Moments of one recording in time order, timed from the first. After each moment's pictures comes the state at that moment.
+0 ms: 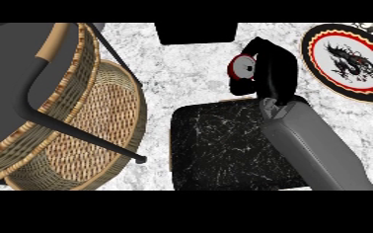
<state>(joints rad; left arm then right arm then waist) 0.03 0.59 0.02 -1.55 0.36 0.13 0.06 -0.66 -0.31 0.47 -1.40 0.88 -0.31 0.96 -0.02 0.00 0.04</state>
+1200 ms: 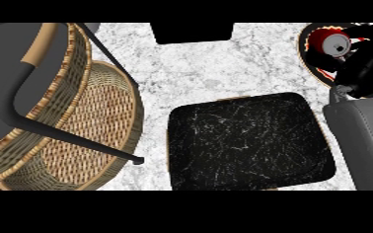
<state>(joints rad) 0.07 0.59 0.04 -1.58 0.37 0.13 0.06 -0.55 -0.40 0.03 -1.25 0.99 -0.78 0.82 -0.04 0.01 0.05</state>
